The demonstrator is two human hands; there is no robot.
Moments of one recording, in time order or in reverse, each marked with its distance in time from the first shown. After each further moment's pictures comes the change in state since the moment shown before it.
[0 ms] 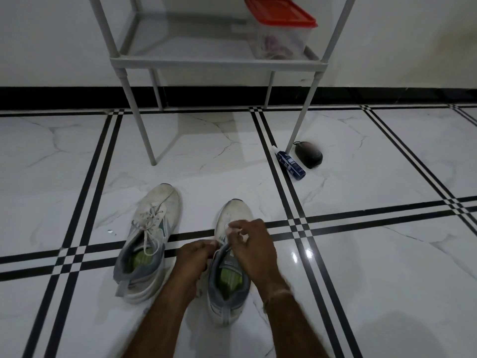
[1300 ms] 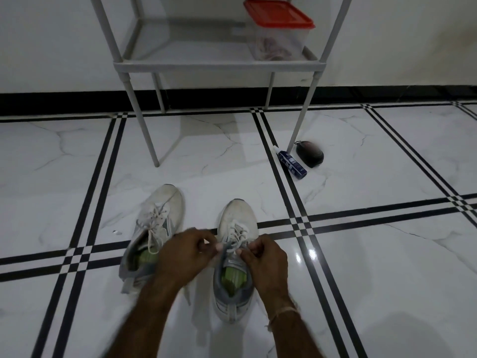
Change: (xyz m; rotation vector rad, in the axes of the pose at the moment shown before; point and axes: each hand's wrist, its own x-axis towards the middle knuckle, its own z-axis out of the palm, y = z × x) left_hand -0.003 0.012 -0.041 0.939 0.035 0.690; right_hand -0.025 0.035 0.009 0.203 0.126 0.192
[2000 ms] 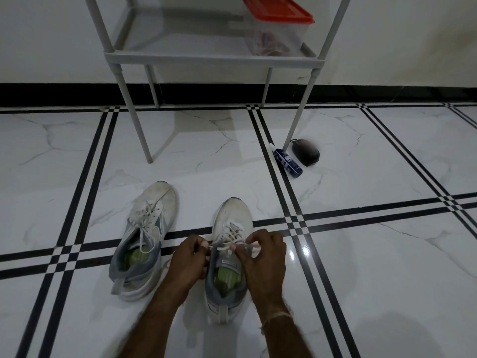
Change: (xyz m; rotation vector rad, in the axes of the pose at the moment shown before) left_hand 0.002 0.004 0.049 -0.715 -0.006 -0.484; right_hand -0.005 -0.003 0.000 -0.176 0.150 -0.156
